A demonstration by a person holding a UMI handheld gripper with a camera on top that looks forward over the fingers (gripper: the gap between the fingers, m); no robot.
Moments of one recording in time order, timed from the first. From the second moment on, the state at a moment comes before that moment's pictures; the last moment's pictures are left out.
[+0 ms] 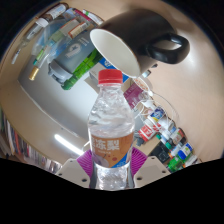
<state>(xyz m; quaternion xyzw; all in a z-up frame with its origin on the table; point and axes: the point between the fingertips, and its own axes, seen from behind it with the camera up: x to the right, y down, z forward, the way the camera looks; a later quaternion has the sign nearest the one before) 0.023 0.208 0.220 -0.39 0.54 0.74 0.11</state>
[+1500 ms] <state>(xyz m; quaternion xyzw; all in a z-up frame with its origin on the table) 0.435 0.224 0.086 -0.76 0.09 -0.06 0.64</state>
